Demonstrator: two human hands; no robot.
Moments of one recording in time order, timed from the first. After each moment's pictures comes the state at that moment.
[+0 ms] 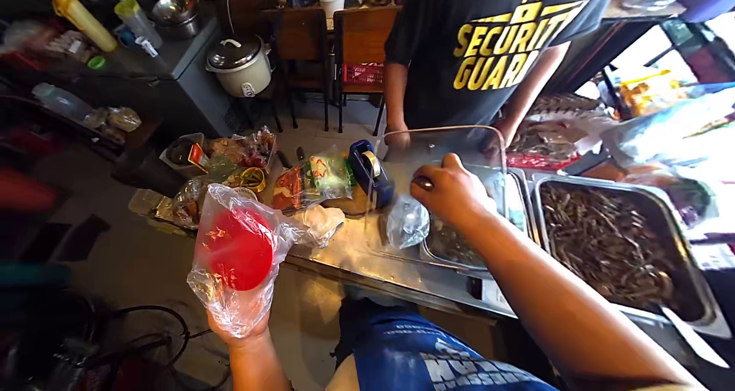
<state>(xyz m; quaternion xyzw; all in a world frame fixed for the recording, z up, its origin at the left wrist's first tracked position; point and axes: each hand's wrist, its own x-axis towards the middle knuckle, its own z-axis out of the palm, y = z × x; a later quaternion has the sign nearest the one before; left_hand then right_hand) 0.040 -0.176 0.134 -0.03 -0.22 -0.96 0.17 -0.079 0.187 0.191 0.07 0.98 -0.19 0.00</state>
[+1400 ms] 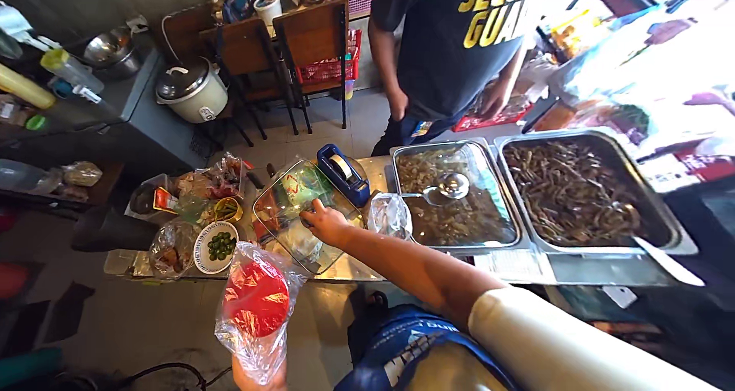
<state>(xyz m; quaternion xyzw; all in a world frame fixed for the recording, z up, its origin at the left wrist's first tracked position) 0.055 -0.165 0.088 0.13 -0.32 -0.93 0.11 -0.150 0.054 0.033 -0.09 0.94 -0.25 0.19</state>
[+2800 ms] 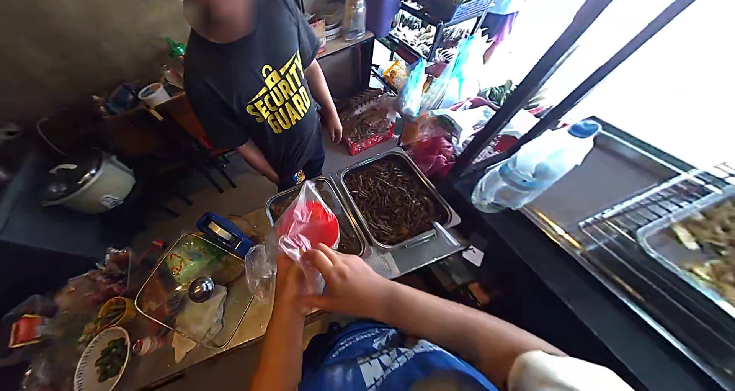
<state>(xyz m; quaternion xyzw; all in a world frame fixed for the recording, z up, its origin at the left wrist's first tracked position) 0.022 0.188 0.131 -0.06 -0.47 -0.84 -0.27 0.101 0.311 0.176 -0.07 0.92 -0.37 -0.12</state>
